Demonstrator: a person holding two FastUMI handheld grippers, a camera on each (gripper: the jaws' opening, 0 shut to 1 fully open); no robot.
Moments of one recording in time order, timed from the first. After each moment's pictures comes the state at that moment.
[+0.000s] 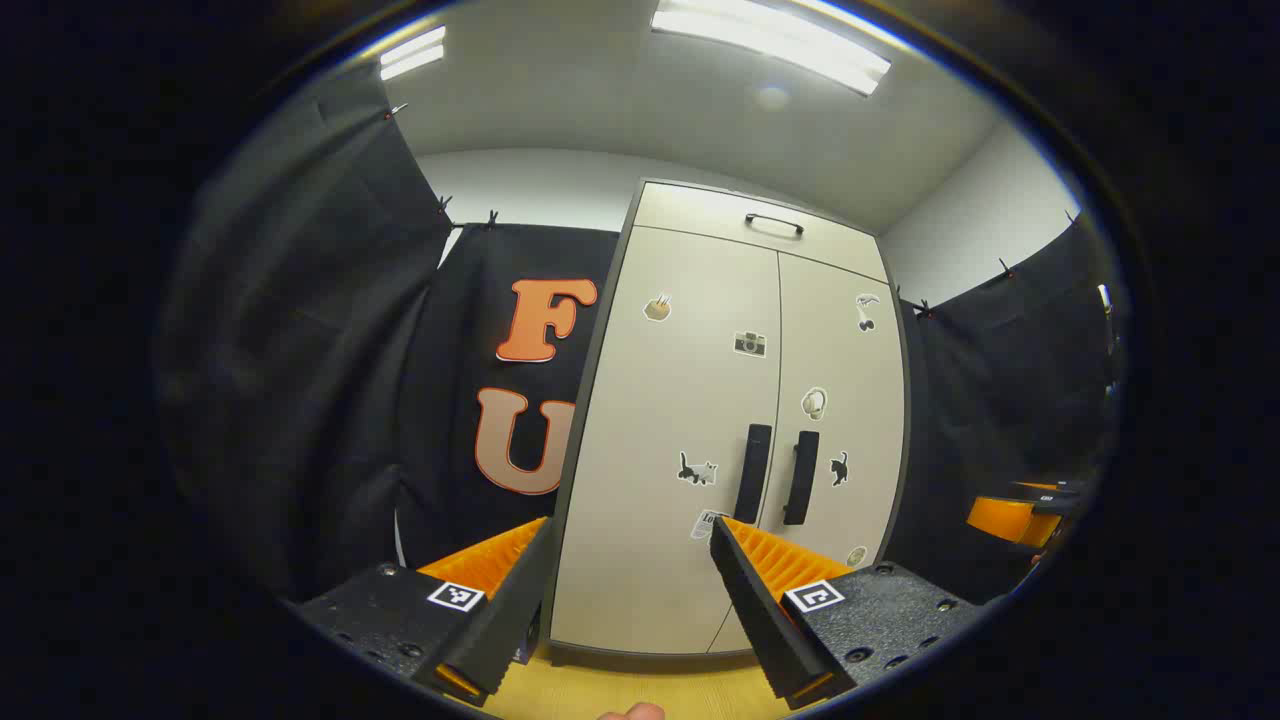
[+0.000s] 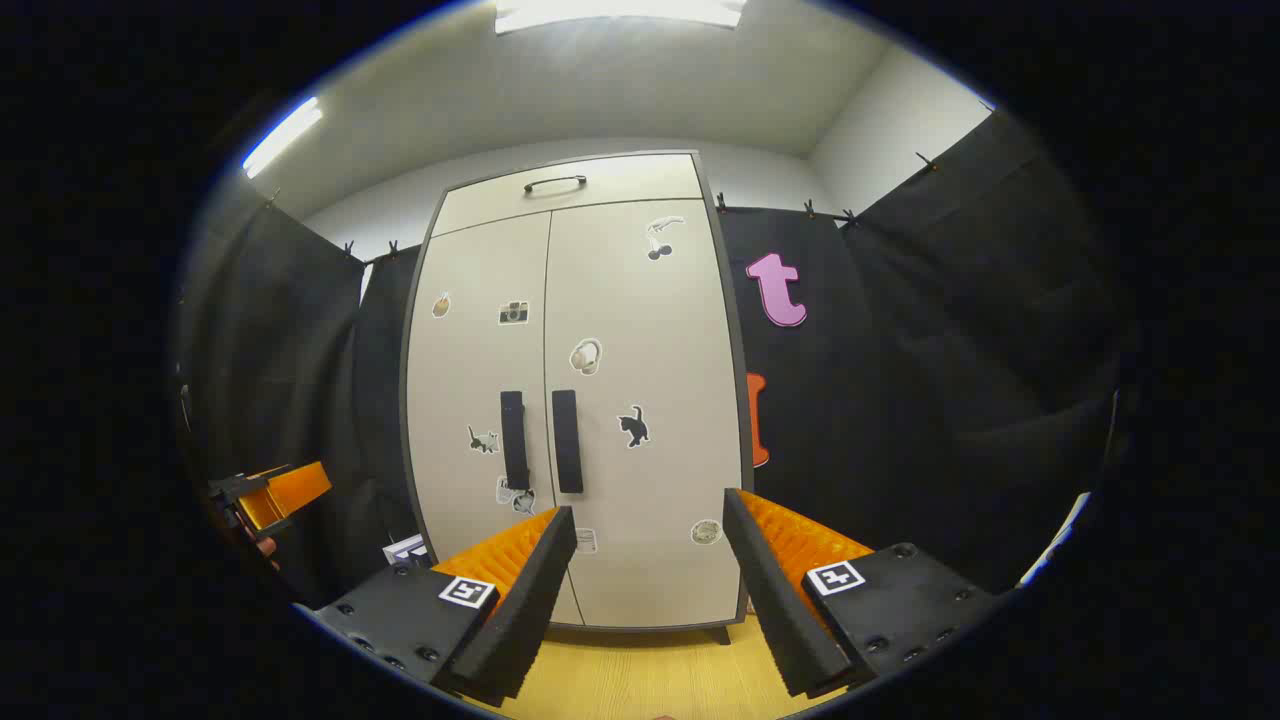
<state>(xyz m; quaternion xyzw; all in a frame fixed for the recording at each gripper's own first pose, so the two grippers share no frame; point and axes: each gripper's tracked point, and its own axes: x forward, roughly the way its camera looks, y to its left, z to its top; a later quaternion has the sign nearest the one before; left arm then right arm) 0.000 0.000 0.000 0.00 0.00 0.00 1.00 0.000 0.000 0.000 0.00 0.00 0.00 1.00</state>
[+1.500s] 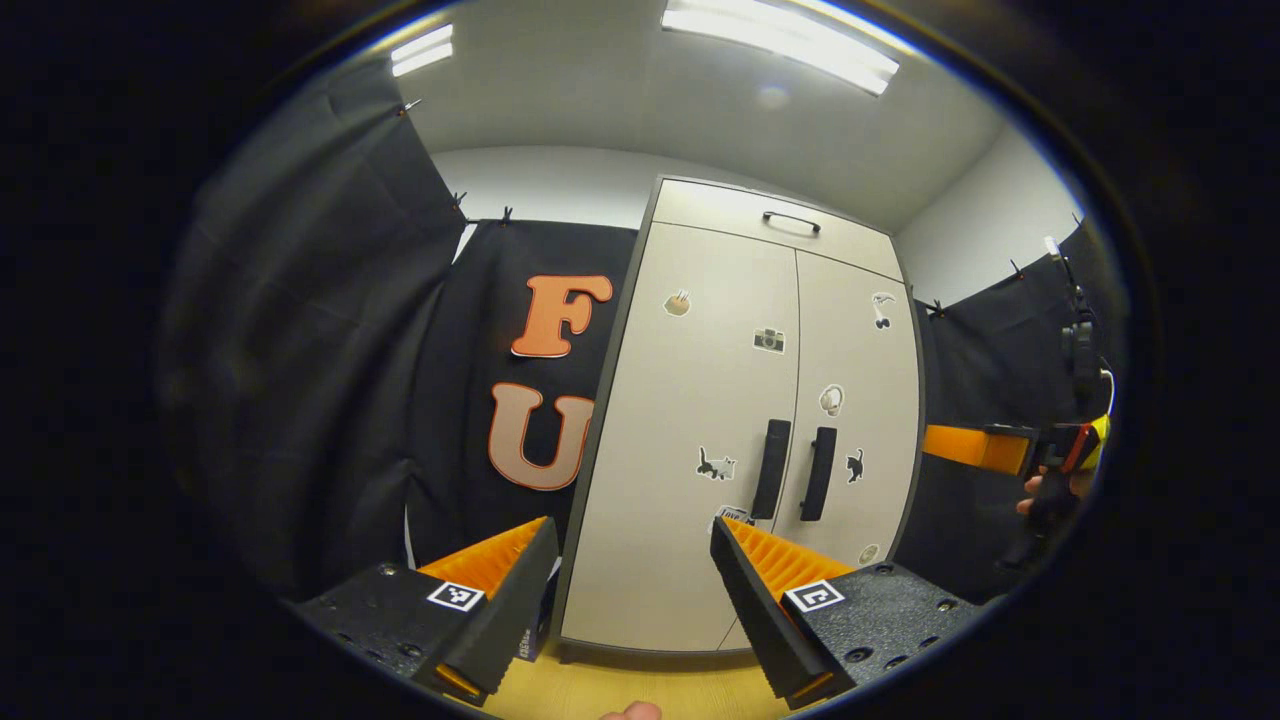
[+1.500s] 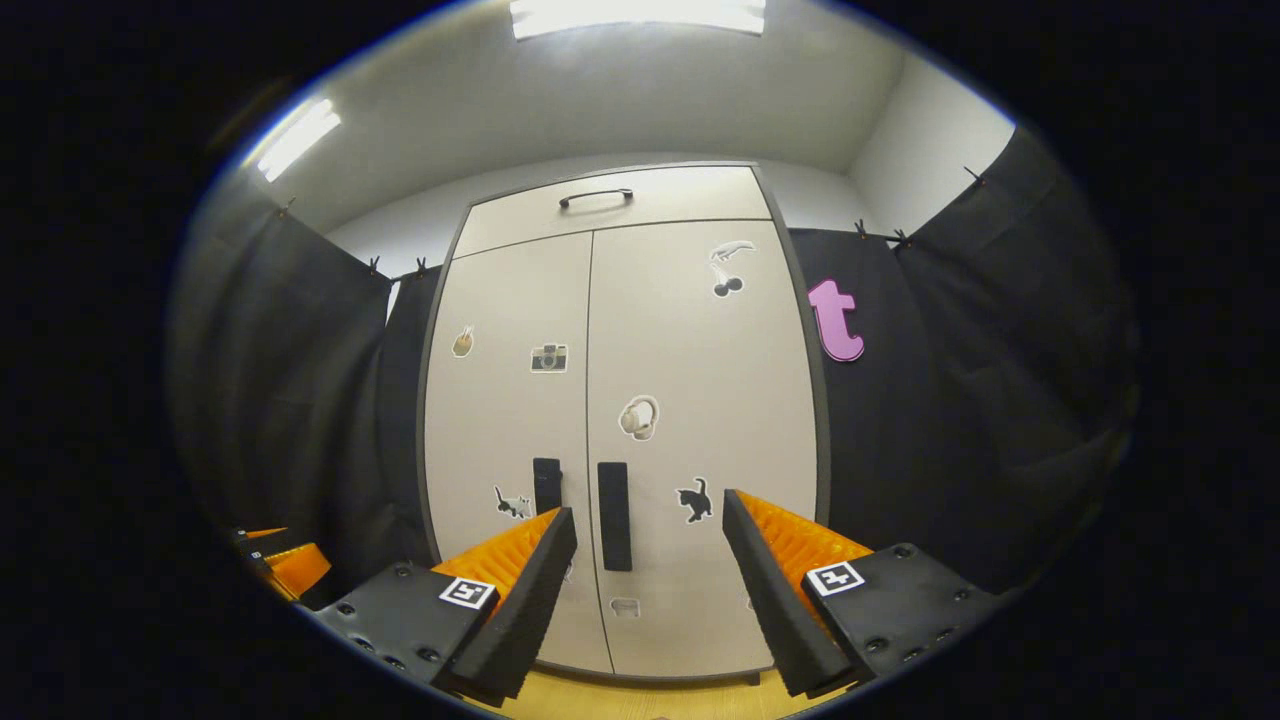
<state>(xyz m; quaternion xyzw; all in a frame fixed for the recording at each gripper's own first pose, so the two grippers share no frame) -0.004 0.019 -0.006 -0.01 0.00 0.02 1.00 0.099 0.066 0.062 -0.01 -0.03 0.06 1.00</state>
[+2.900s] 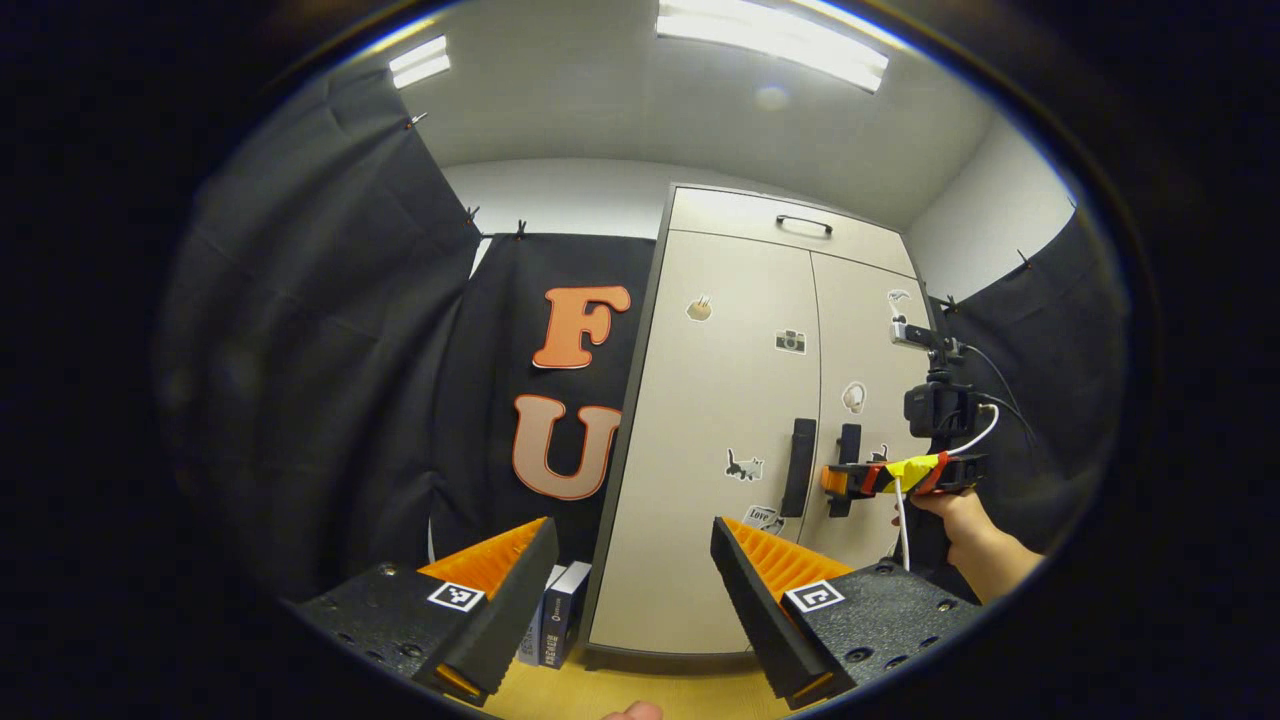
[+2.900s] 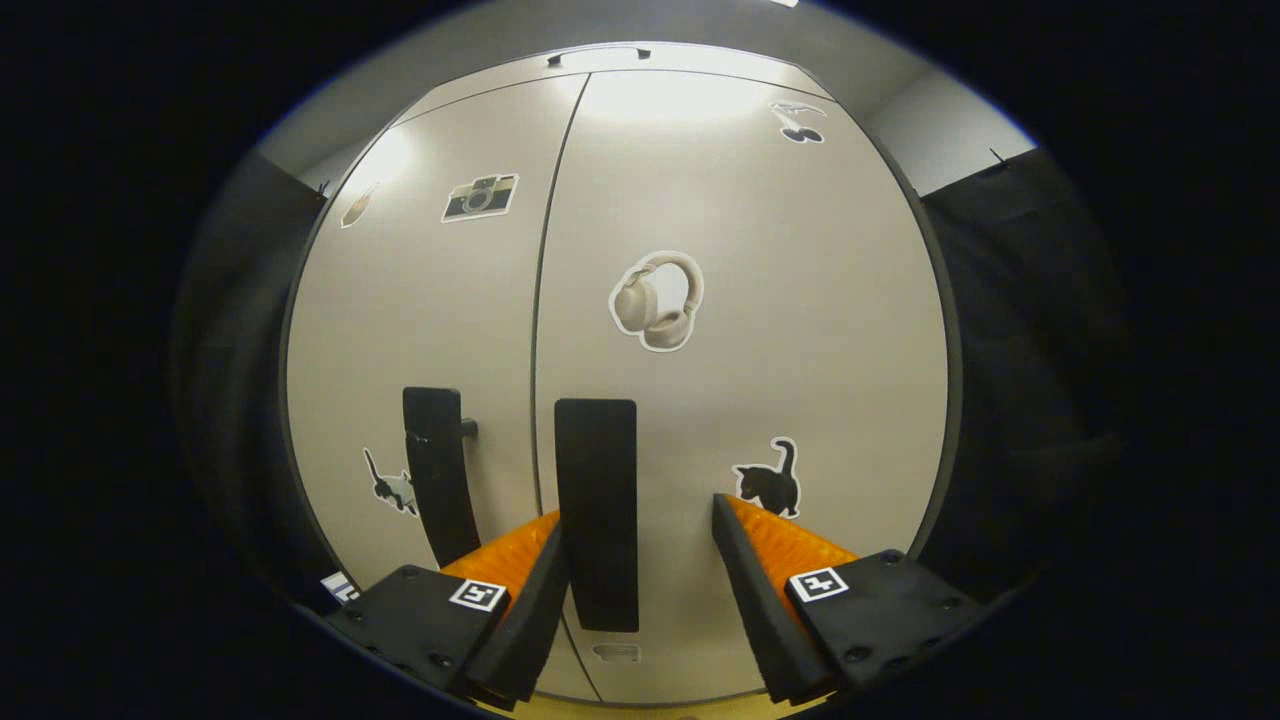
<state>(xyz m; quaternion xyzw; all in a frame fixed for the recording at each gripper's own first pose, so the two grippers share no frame) -0.010 0.038 -0.006 0.01 -0.02 0.04 1.00 0.263 0.086 -0.022 -0.04 0.05 -0.01 1.00</state>
